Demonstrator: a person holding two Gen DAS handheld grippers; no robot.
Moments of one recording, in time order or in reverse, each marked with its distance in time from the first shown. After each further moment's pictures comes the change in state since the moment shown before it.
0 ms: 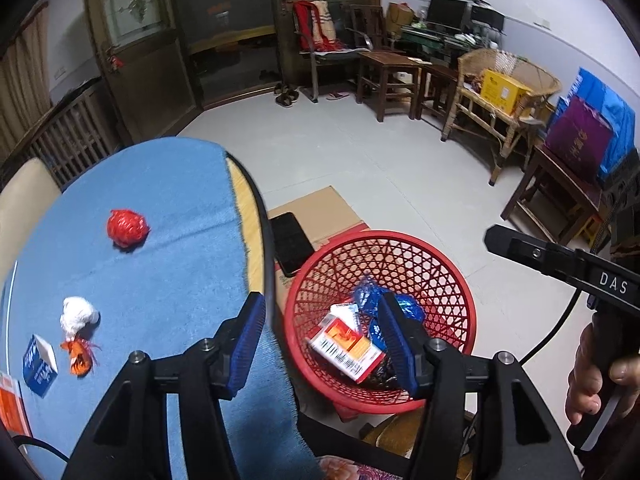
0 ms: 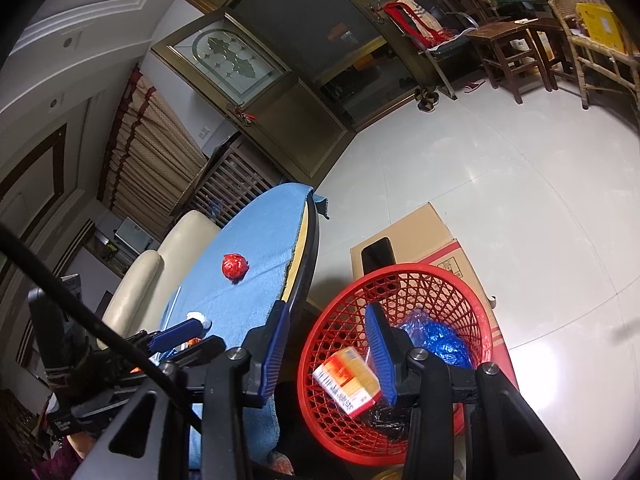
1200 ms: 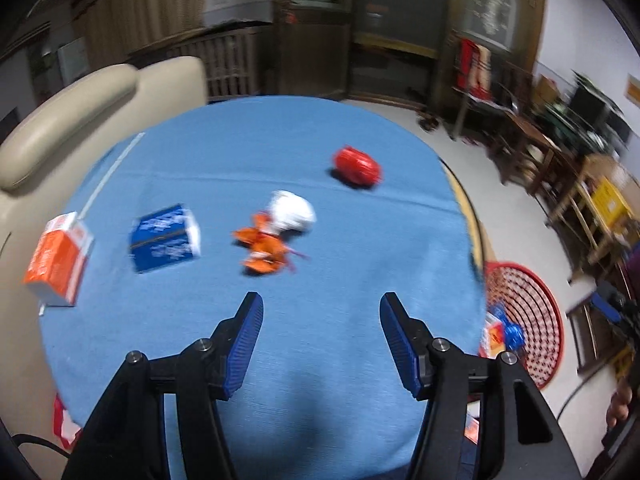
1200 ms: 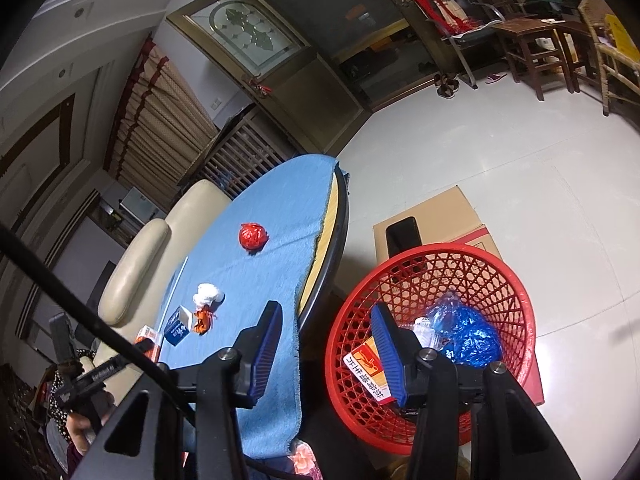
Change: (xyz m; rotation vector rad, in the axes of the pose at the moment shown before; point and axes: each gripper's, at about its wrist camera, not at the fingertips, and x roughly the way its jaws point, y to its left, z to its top) left arm -0.086 0.199 -0.101 -0.464 -0.056 0.292; right arm 0.034 0.042 -0.014 -0.068 0.087 0.010
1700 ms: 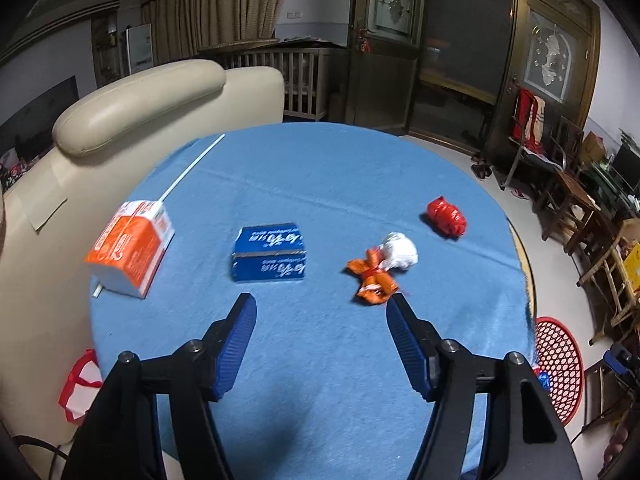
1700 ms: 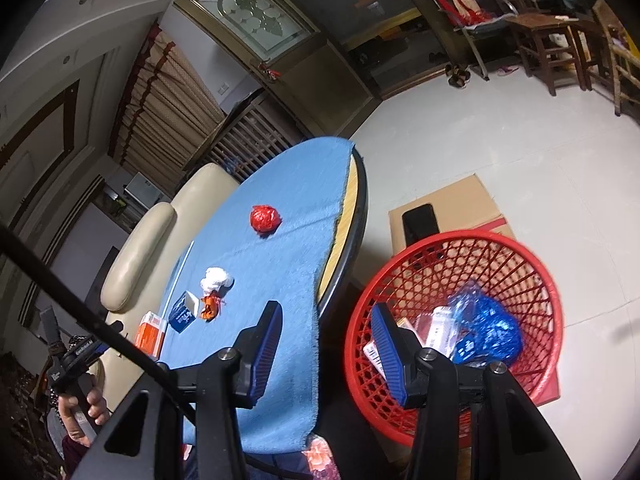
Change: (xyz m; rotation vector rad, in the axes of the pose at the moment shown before) left arm -0.025 0.088 0.000 -0.156 -0.079 0.118; right arm 0.023 0.019 -0.008 -0.016 0.055 0.022
